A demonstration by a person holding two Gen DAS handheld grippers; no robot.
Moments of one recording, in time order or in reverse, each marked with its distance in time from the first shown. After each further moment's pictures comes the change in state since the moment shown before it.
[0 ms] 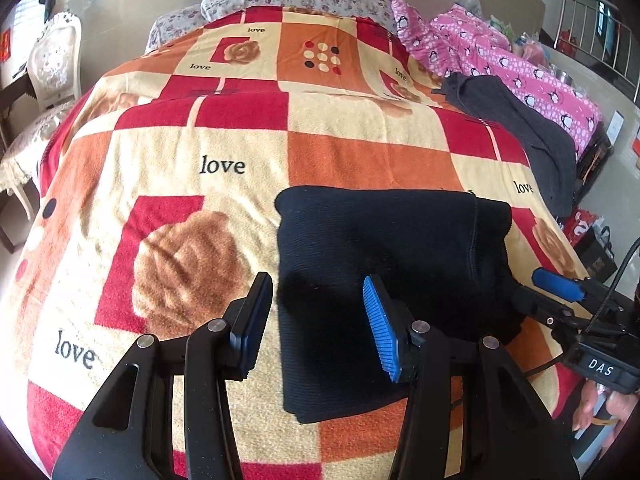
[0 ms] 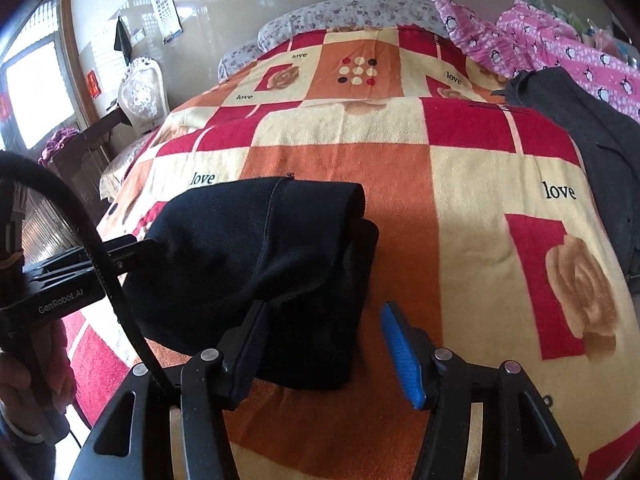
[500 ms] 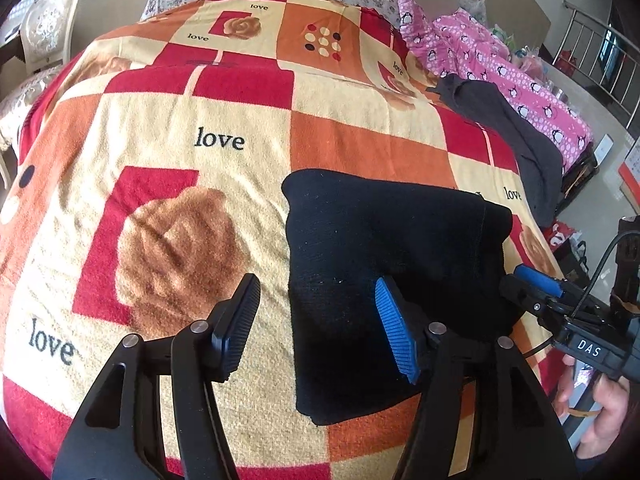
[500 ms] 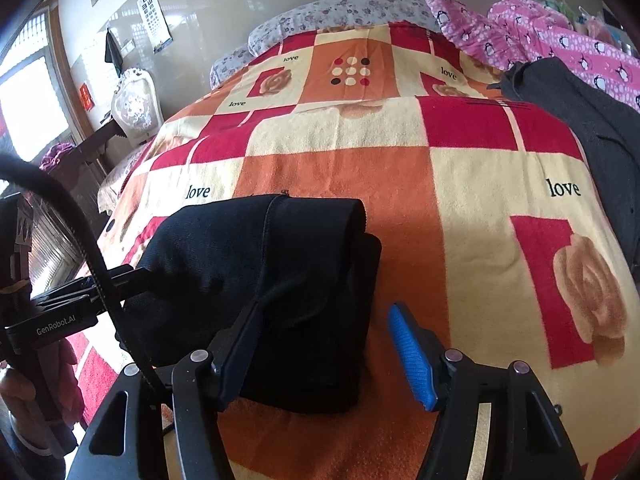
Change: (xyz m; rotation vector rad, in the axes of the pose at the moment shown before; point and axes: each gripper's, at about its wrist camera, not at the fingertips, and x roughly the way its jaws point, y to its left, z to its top) left arm 0.014 0.025 0.002 -0.080 0.064 -0.124; right arm 0.017 -0.003 0.012 0.067 0.016 0.030
